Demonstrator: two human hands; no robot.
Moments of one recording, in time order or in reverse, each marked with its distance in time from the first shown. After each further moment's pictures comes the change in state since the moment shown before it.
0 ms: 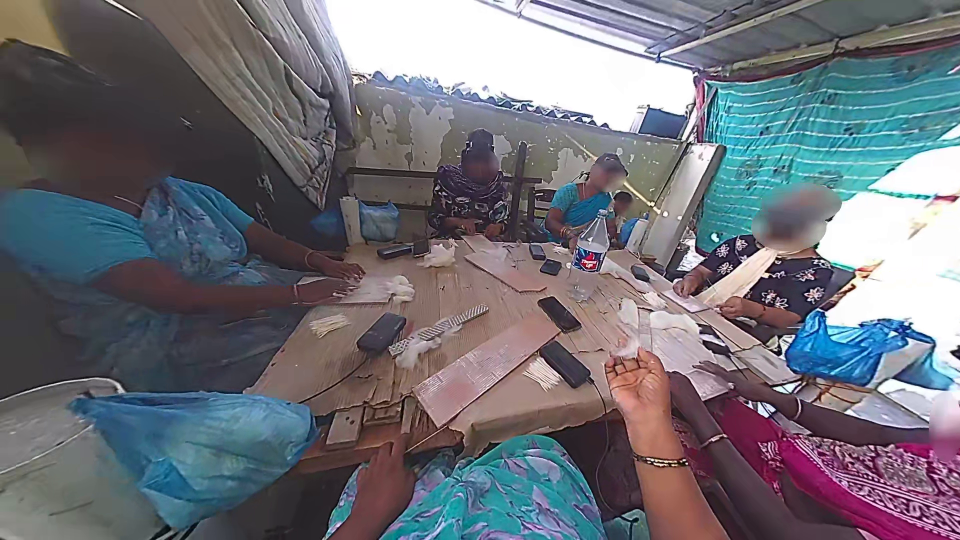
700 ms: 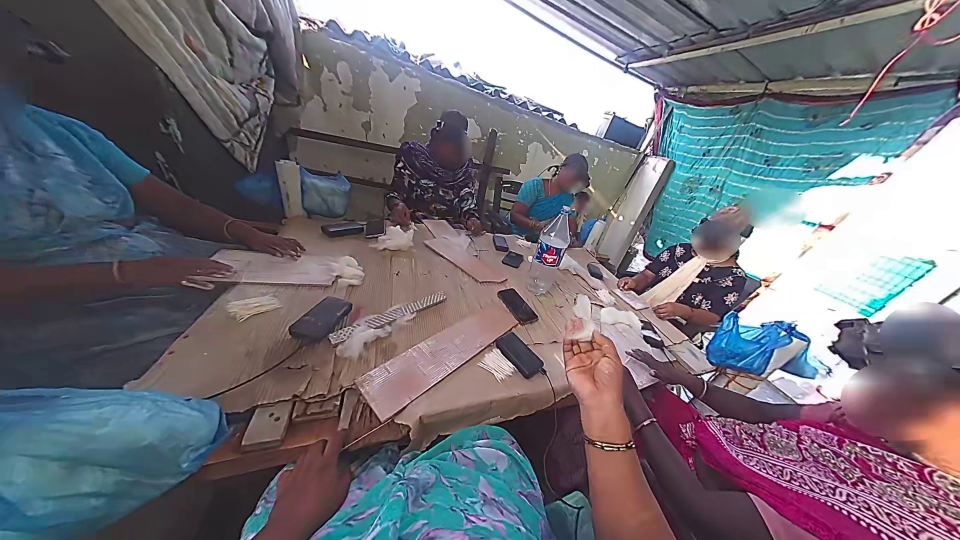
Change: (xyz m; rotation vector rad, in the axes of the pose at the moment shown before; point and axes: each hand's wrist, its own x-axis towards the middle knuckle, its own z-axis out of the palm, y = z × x) left_hand 0.005 -0.005 0.008 -0.030 0.042 0.054; right_hand -0.011 -0.019 0.018 0.080 -0.084 -0.018
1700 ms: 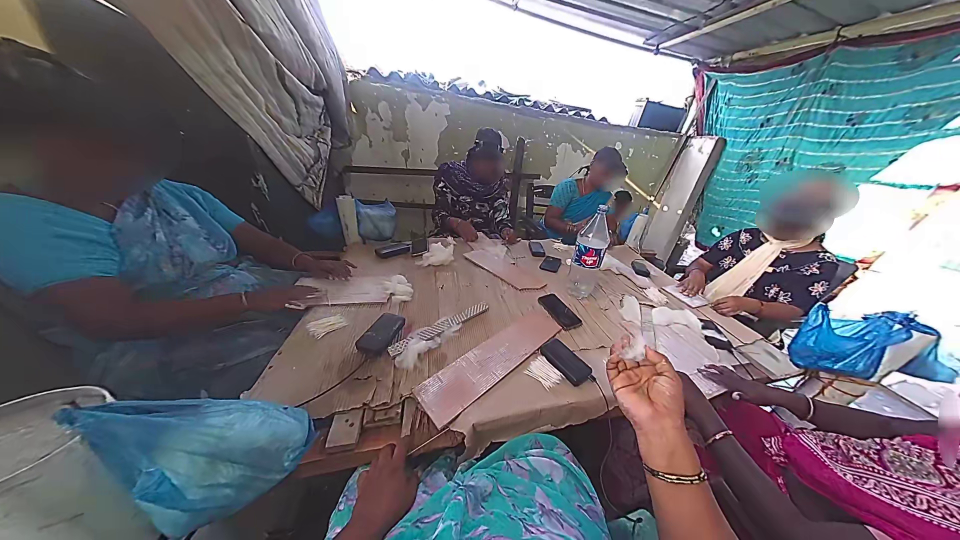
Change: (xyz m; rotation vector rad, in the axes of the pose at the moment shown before) left_hand -0.002 0.003 -0.007 0.027 -0.054 -0.034; right_hand -0.017 0.007 -0.008 0.113 -0.020 0.105
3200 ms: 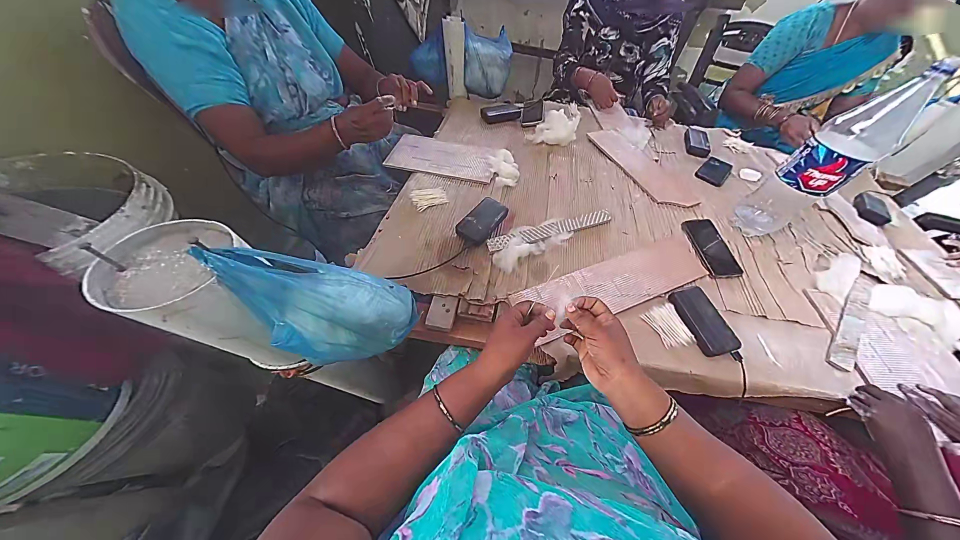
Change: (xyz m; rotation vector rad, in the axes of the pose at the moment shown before) left_hand 0.015 0.075 -0.091 -1.330 0.002 0.090; right_hand -0.009 0.224 0.003 -0.952 -0.303 0.485
